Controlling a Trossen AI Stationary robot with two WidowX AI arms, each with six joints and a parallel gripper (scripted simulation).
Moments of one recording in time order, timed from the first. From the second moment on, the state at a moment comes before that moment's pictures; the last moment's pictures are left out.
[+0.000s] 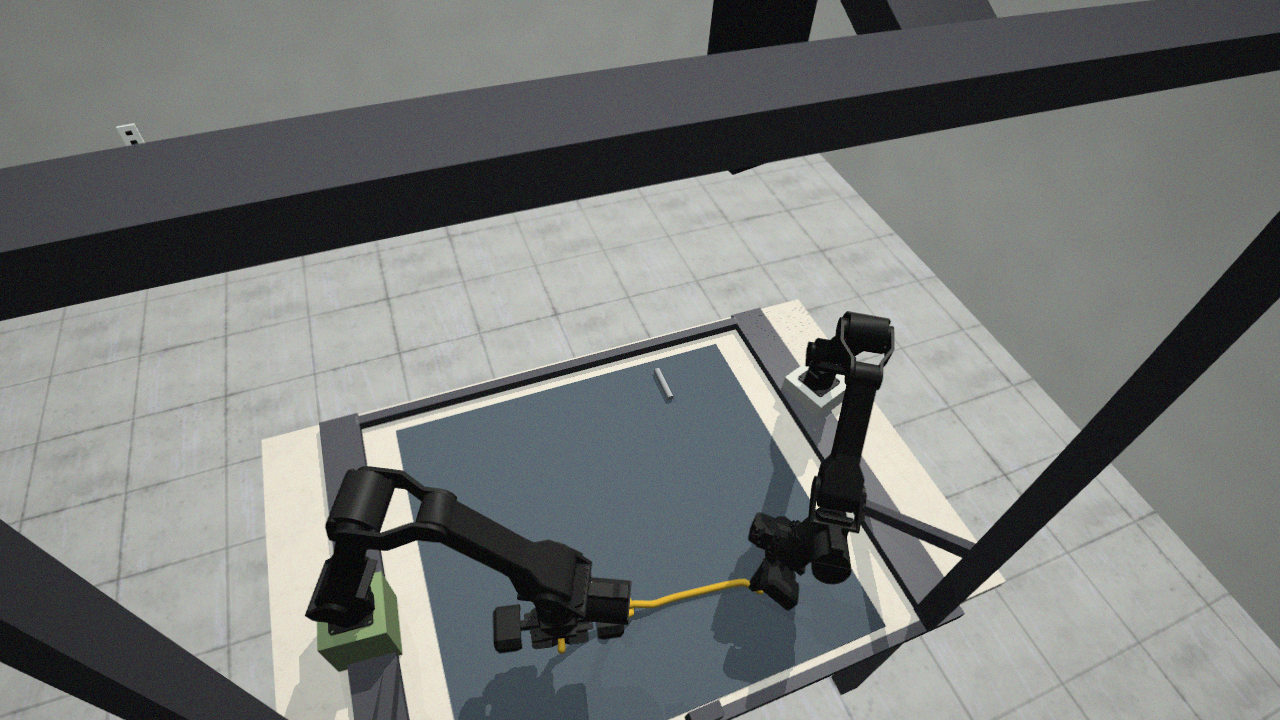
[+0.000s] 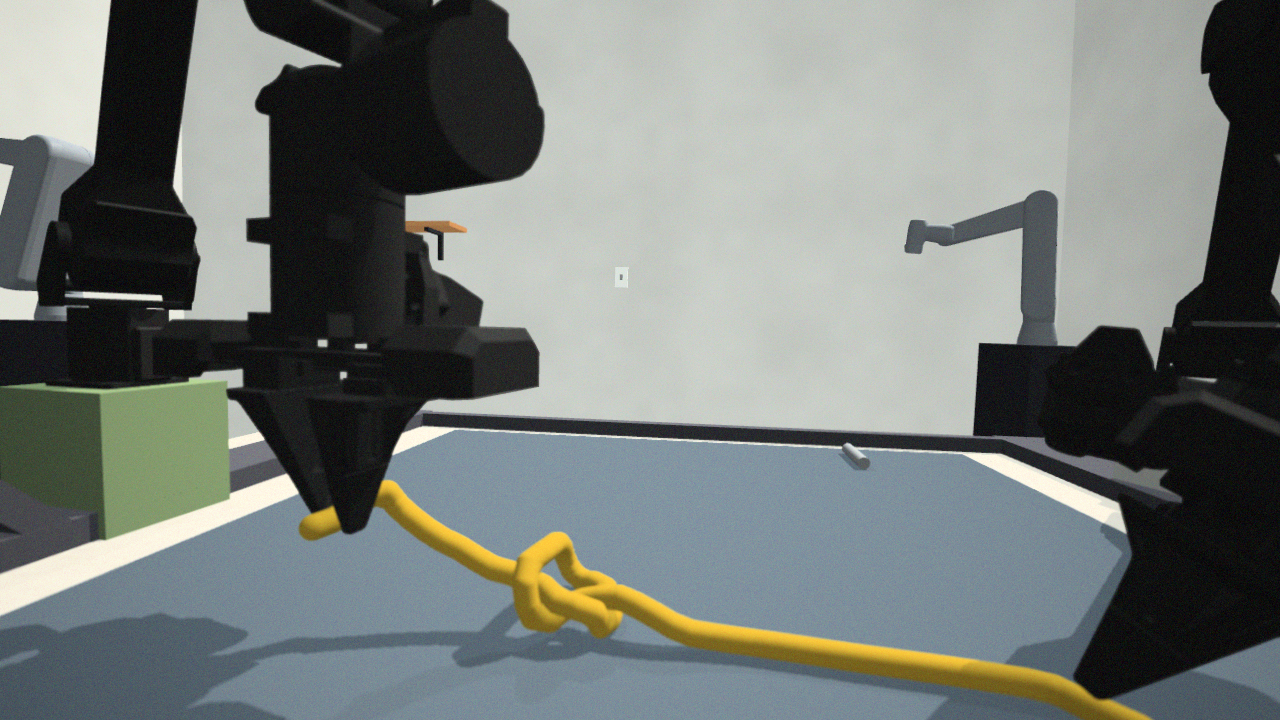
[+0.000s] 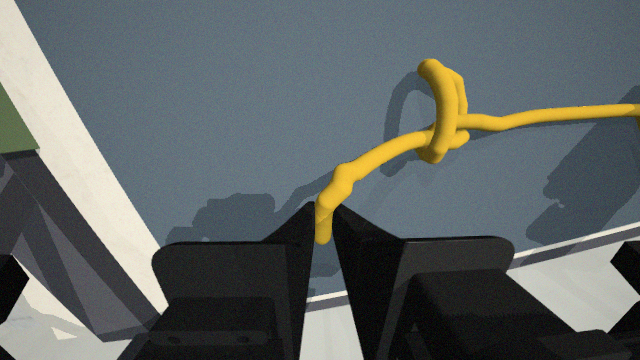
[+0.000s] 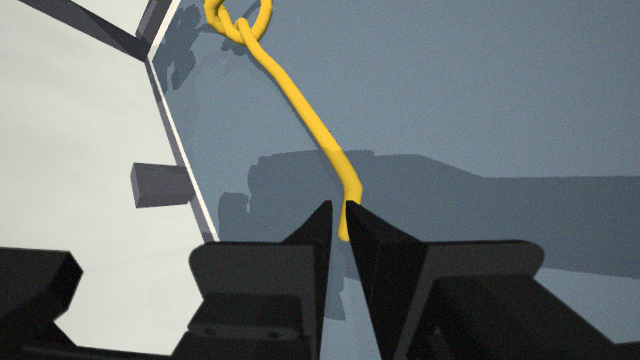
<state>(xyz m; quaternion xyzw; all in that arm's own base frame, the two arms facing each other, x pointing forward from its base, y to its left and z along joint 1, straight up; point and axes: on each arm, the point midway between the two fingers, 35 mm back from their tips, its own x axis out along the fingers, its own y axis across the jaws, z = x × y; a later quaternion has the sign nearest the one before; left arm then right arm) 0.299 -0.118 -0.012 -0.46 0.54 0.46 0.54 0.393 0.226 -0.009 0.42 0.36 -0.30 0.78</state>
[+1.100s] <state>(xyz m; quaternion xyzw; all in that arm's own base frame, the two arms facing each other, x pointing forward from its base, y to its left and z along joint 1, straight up) 0.249 -0.150 -0.001 -0.46 0.54 0.46 0.54 0.393 0.226 -0.009 0.42 0.36 -0.30 0.78</state>
